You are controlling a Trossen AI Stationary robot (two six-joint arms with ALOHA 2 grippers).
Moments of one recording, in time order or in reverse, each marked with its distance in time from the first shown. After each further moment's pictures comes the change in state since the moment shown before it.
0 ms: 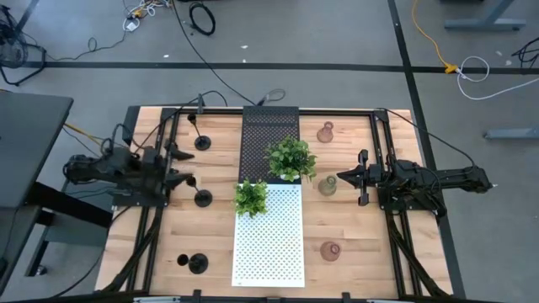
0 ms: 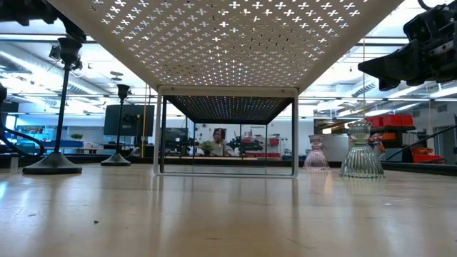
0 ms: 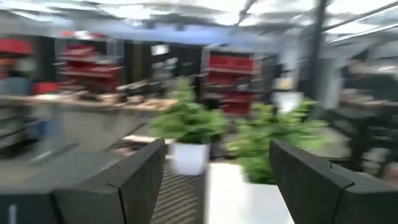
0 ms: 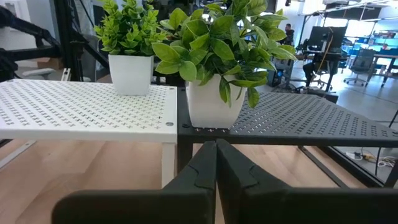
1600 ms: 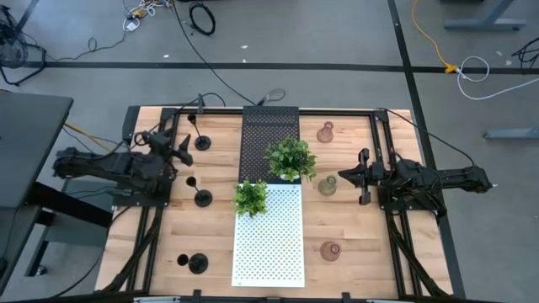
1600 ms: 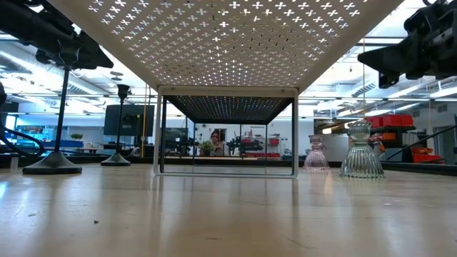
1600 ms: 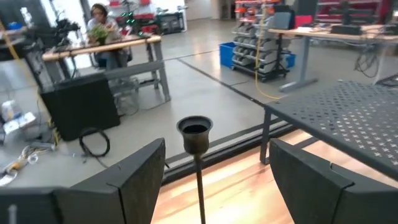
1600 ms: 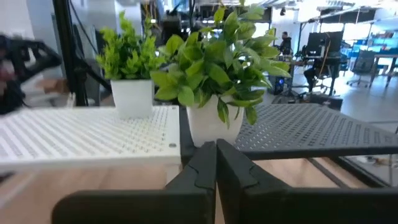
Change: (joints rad) left arm 0.024 0.322 0.058 -0.366 -0.987 -0.325; right arm 0.000 0.000 0.000 0.074 -0.001 0.076
